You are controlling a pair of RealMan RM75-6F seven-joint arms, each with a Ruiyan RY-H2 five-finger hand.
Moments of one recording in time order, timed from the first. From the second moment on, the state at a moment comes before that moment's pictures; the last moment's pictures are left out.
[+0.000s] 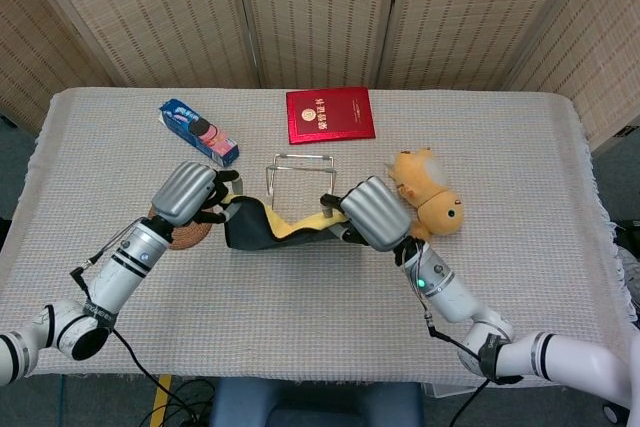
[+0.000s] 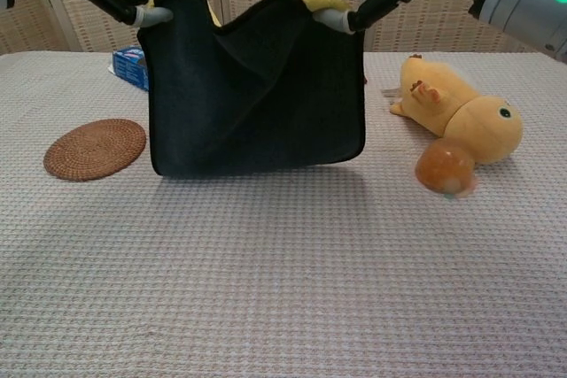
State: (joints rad) left arm -0.81 -1.24 -0.31 -1.56 1.34 0.93 -0.17; right arm 0.77 -1.46 0.32 -1.57 -1.53 1.11 -0.14
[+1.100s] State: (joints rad) left arm -1.05 -1.41 -0.42 -1.17 0.96 0.81 0.12; right arm 1.00 -1.60 0.44 -1.19 -1.27 1.04 -0.28
